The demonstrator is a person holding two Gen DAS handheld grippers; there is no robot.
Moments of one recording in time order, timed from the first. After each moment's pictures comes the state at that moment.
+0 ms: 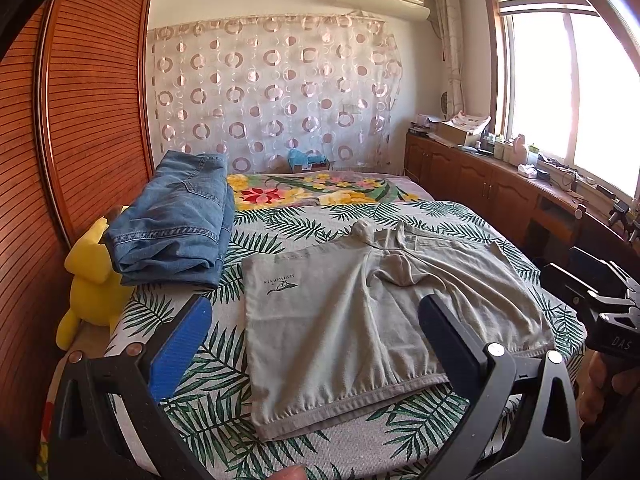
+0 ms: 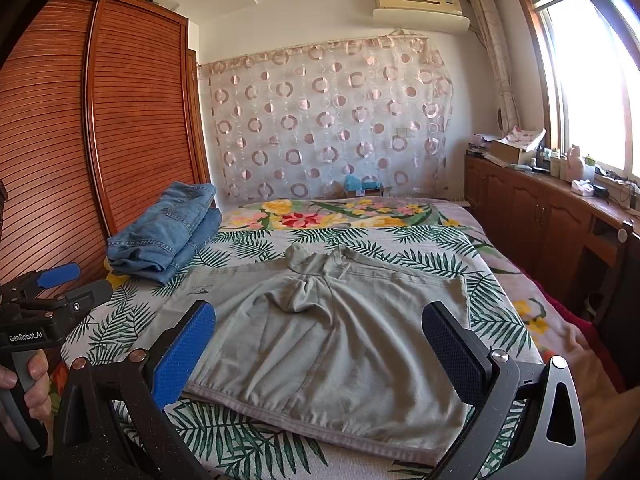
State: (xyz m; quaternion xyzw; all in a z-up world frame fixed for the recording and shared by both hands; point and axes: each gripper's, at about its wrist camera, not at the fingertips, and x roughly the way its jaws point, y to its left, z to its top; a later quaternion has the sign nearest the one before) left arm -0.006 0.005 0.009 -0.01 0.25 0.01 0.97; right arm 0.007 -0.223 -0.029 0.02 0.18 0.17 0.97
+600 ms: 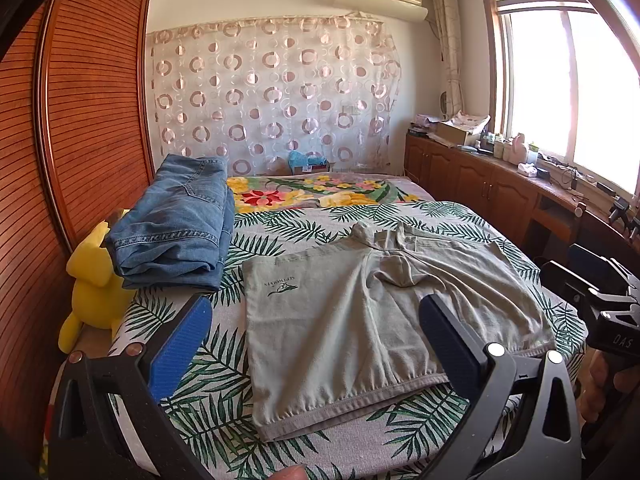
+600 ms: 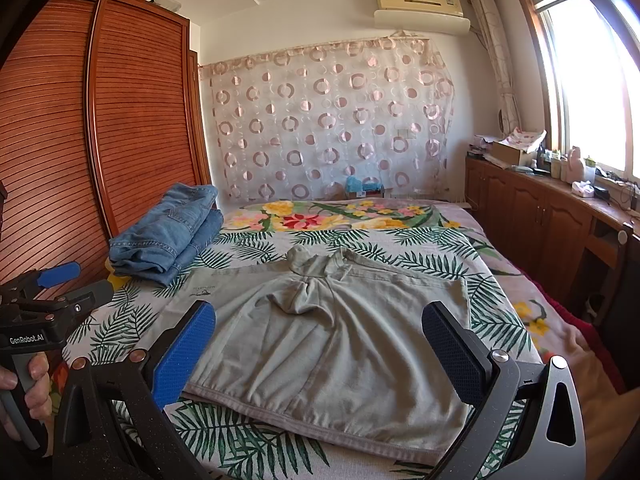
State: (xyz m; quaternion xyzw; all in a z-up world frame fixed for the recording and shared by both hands) left arm -0.008 0.003 0.013 -0.01 0.24 0.01 0.97; right arm 0.005 -0.223 -0.028 0.01 0.18 0.17 0.97
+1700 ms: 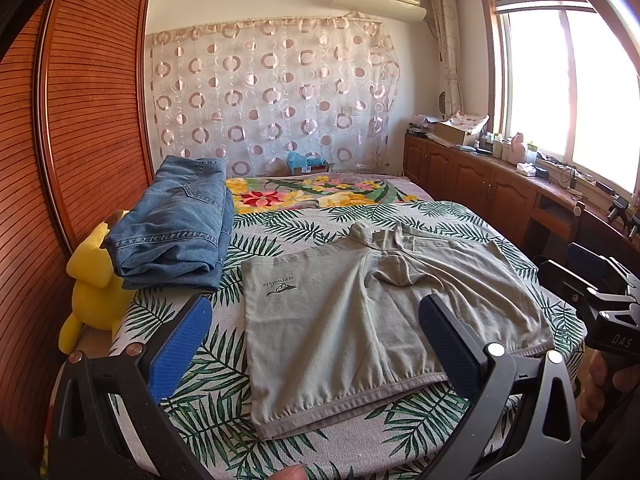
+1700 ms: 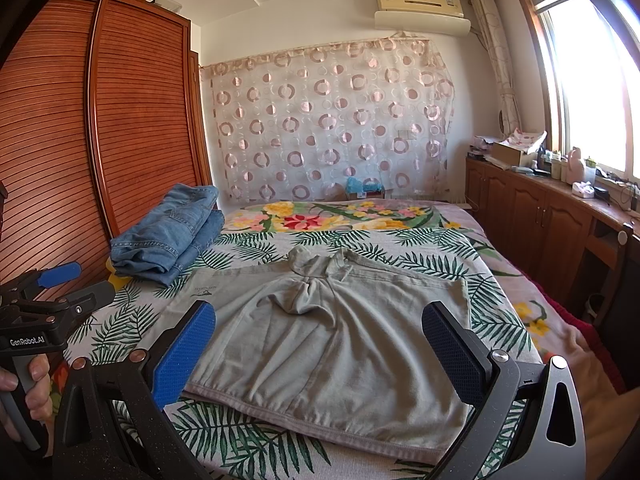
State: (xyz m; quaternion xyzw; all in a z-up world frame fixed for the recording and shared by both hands) left arm -0.010 0.001 0.014 -0.01 0.24 0.00 0.97; right arm 0.004 -0.223 -0.027 0.01 0.18 0.17 0.97
